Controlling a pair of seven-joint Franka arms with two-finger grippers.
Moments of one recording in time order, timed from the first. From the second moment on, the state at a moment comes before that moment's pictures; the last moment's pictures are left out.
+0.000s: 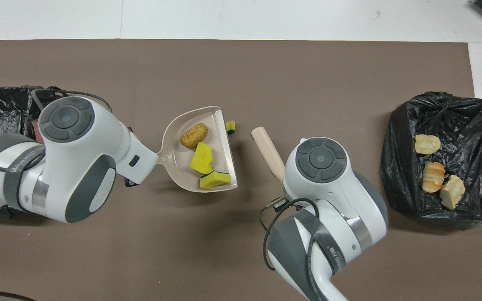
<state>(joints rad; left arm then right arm) -0.31 0.05 0.01 -1.96 0.08 1.96 1.04 0.21 0.18 0.34 -1.89 -0.03 1.89 0.08</state>
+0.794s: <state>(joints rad) -0.35 0.12 -0.01 -2.09 0.22 2.07 0.77 0.29 0.29 0.34 -1.87 0.05 1.92 0.25</state>
